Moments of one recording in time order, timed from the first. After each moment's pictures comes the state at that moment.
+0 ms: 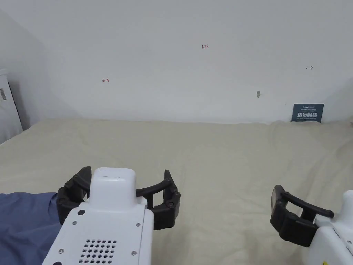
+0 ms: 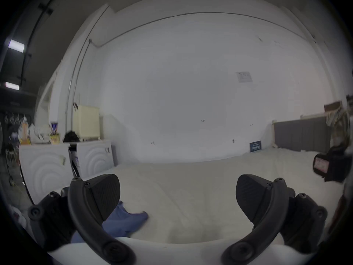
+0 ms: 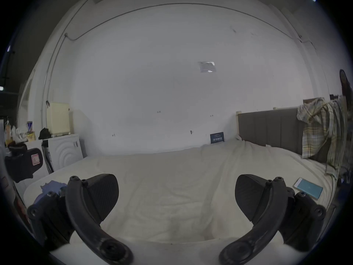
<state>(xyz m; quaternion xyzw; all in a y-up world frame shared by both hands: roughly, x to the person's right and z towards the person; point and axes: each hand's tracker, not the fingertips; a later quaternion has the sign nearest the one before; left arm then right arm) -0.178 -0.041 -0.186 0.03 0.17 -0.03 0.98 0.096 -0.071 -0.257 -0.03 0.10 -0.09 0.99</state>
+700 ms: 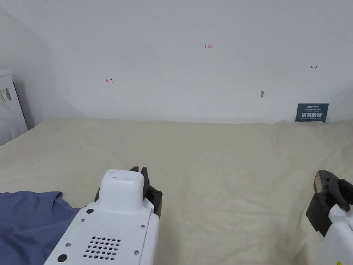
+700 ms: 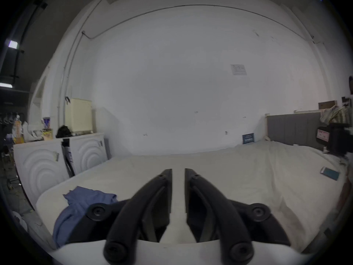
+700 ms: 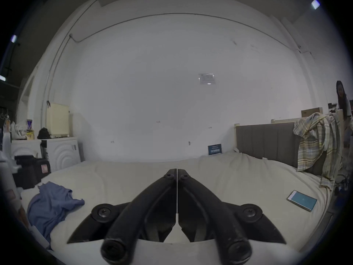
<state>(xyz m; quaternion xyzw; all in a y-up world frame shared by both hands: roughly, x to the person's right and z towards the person) -0.184 -0.043 -0.190 -0.01 0.13 -0.04 0.99 0.091 -0.047 -0.242 0.02 0.11 -0.07 0.99</state>
